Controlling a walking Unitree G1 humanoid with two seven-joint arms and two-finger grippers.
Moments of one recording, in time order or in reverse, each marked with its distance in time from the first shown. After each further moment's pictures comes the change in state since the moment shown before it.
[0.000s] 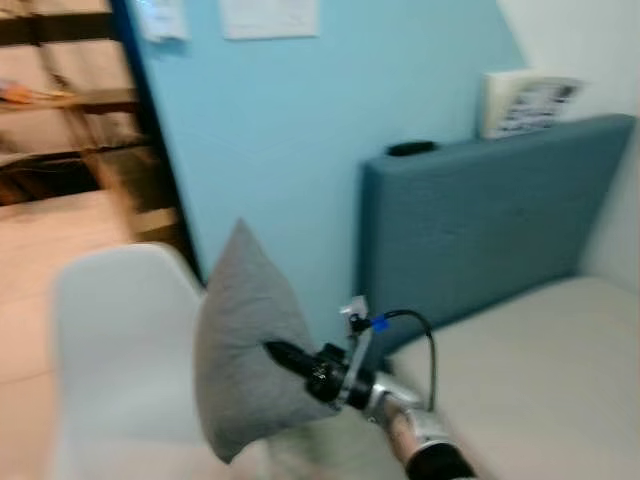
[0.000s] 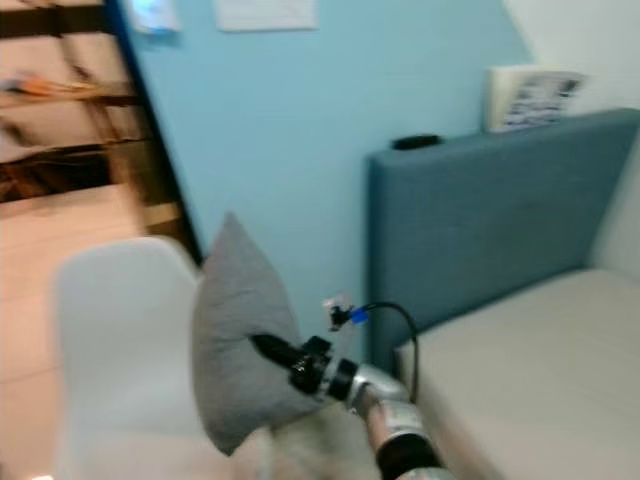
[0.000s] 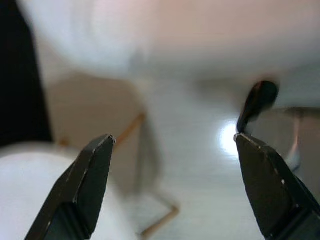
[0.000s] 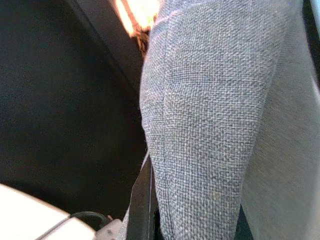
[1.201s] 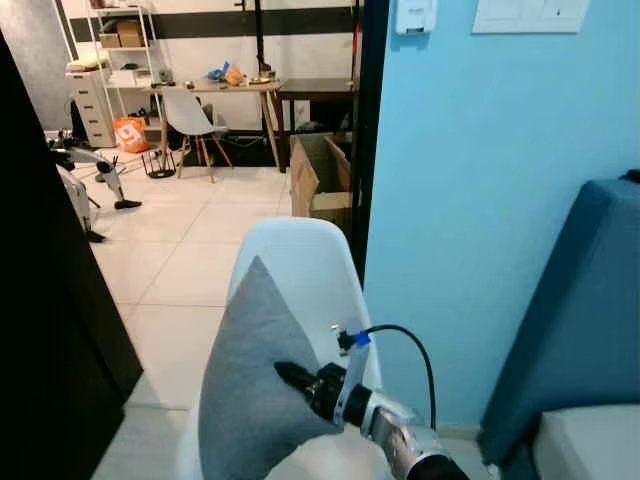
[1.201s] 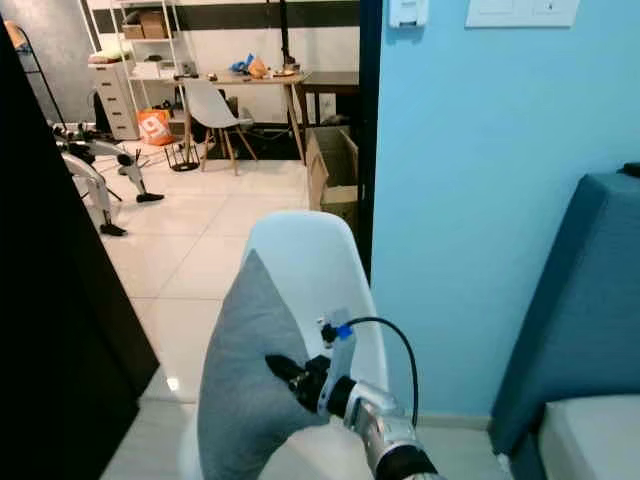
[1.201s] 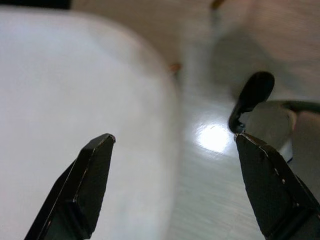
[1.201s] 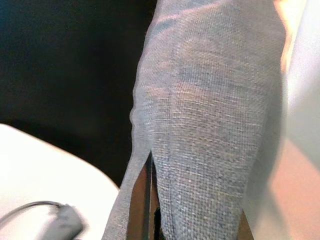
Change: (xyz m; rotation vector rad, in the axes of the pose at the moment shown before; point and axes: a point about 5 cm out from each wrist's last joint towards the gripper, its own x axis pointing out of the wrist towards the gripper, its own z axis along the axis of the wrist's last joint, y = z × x) left arm 0.000 -0.007 0.007 -0.007 -0.024 -0.028; right arm -0.010 -0.017 -0.021 -0.044 0.107 -0.298
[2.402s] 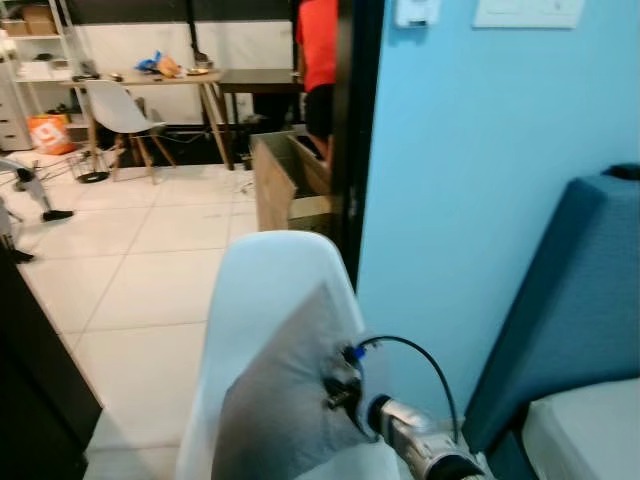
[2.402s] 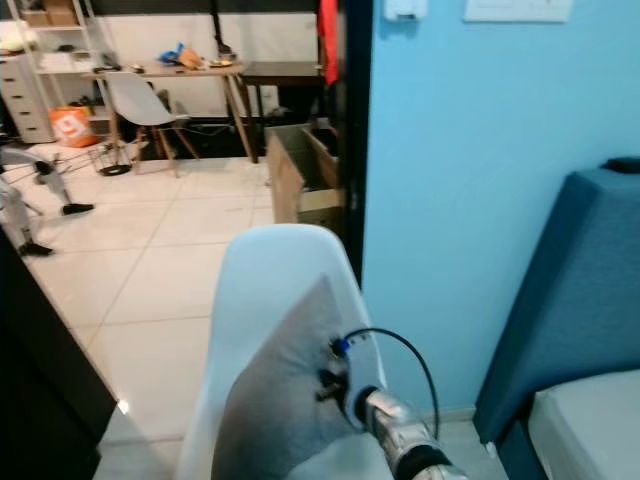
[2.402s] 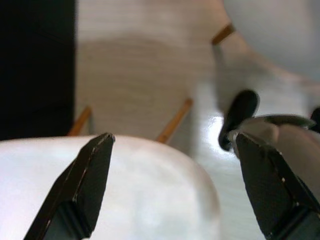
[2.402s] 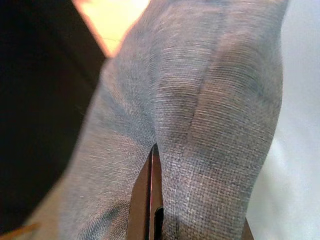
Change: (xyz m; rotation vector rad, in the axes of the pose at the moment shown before) left arm 0.000 0.004 -0.003 -0.005 0.005 0.009; right arm -0.002 -0.013 -0.014 -0.201 0.170 -0.233
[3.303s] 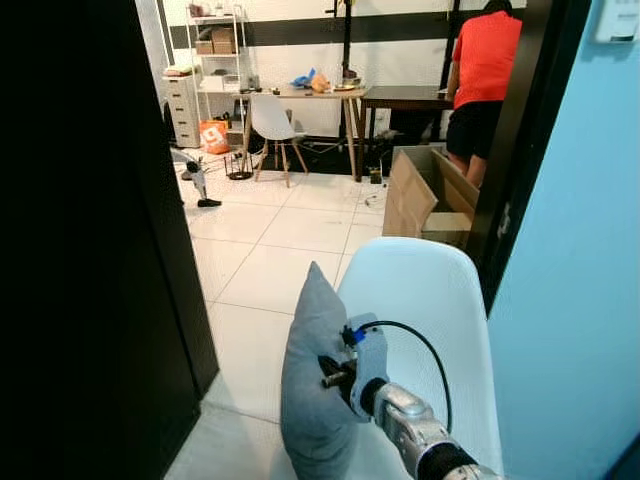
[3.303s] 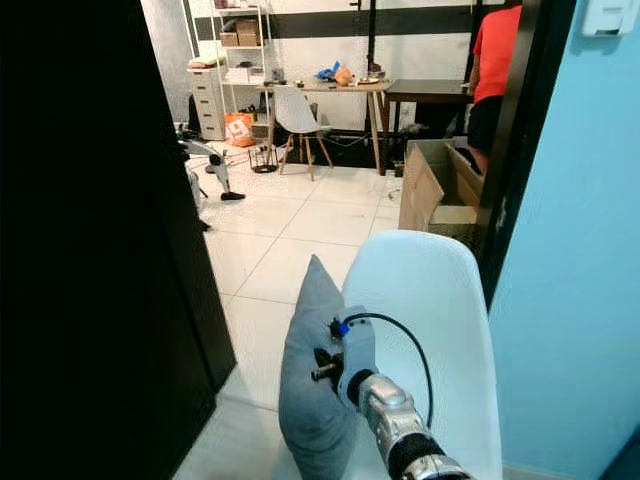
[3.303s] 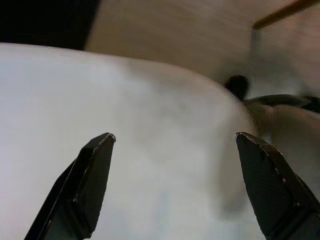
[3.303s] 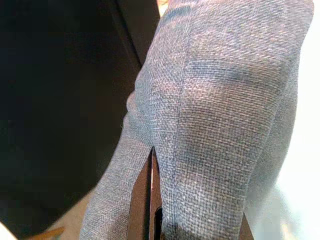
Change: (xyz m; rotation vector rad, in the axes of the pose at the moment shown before) left arm 0.000 -0.002 -0.002 0.011 0.009 -0.039; right arm -0.001 -0.015 0.015 0.037 -0.064 -0.122
